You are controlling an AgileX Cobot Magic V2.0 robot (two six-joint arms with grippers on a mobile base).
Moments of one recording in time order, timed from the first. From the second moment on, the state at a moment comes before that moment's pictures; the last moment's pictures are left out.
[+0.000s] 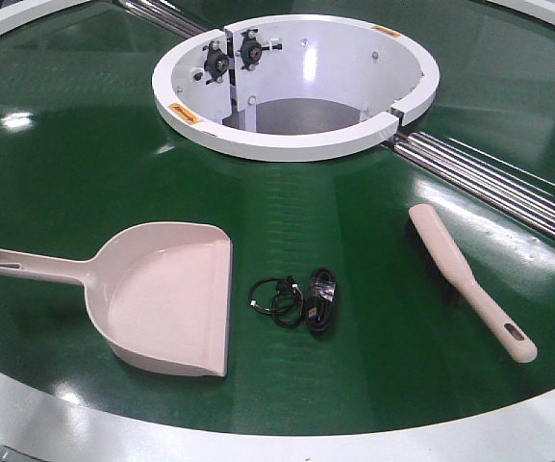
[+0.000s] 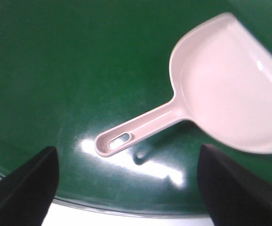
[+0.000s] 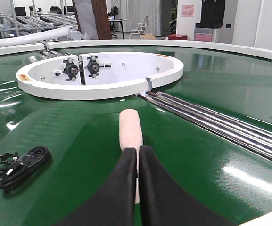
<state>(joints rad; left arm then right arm) 0.03 1.22 -1.17 -0.14 0.95 0.71 0.07 -0.01 0.03 -0.01 0.12 0.00</state>
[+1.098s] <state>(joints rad) -0.13 1.79 -1.33 0.09 0.97 1.31 0.07 -0.01 0.03 -0.01 0.12 0.00</state>
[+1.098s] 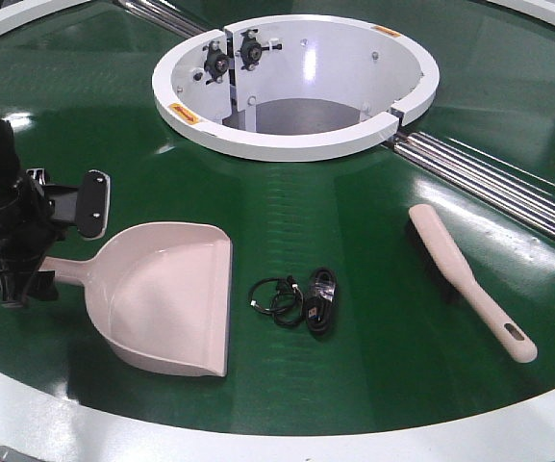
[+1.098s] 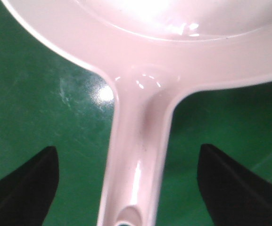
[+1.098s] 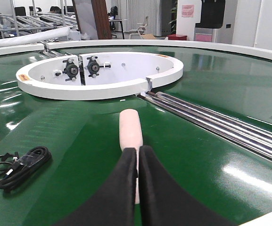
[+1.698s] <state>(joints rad) -0.13 1.89 -1.33 0.16 0.91 1.34 0.07 -0.01 0.03 -0.01 0.12 0.00</state>
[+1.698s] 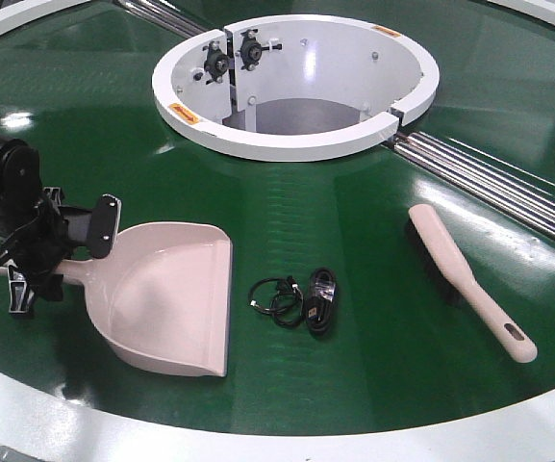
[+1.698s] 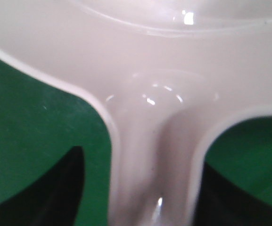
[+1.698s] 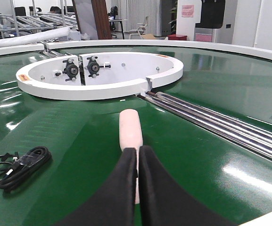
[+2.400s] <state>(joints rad) -0.21 1.89 -1.33 0.28 0.93 1.33 0.07 -0.01 0.03 -0.01 0.12 0.00</state>
